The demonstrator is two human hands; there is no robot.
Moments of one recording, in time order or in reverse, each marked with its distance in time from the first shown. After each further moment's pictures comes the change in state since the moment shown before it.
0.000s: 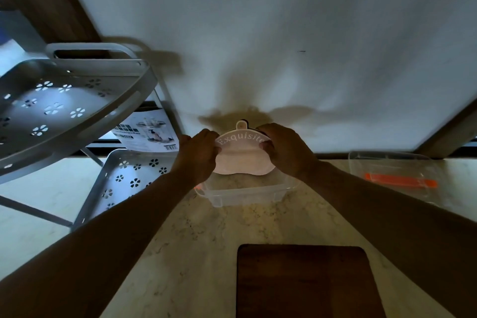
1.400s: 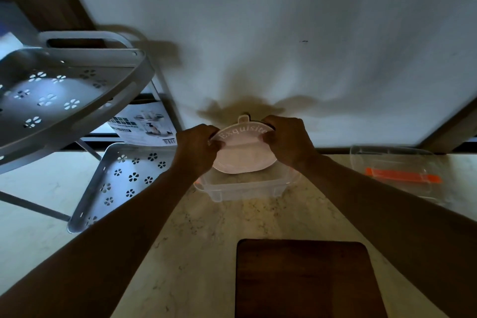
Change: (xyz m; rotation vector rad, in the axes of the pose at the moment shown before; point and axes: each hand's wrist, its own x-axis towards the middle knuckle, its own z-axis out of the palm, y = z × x) left_hand -0.001 0.012 -0.009 -0.280 0.066 -0.153; right_hand 0.006 -0.008 -0.009 0.013 0.042 0.194
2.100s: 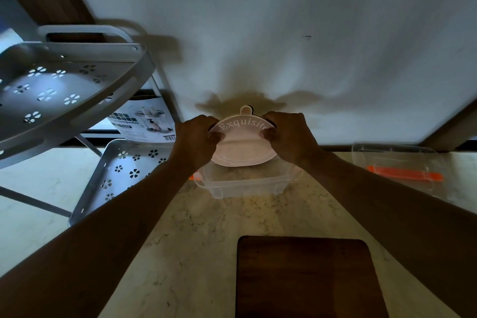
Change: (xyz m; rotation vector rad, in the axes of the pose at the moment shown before) left_hand 0.007 -0.002 -0.006 -0.018 0.007 -0.001; right_hand 0.001 0.001 0.000 -0.039 -0.012 -0.043
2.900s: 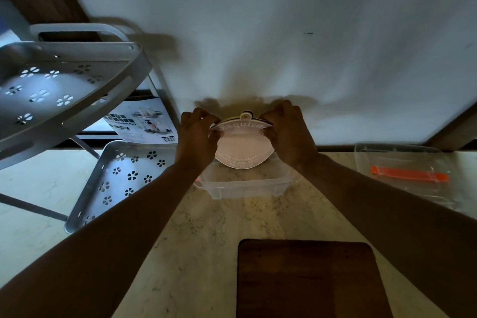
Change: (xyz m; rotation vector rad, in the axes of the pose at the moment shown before) left_hand 0.008 -0.011 0.024 0.058 0.181 0.050; right_hand 0.003 0.006 0.016 -0.106 0.111 0.001
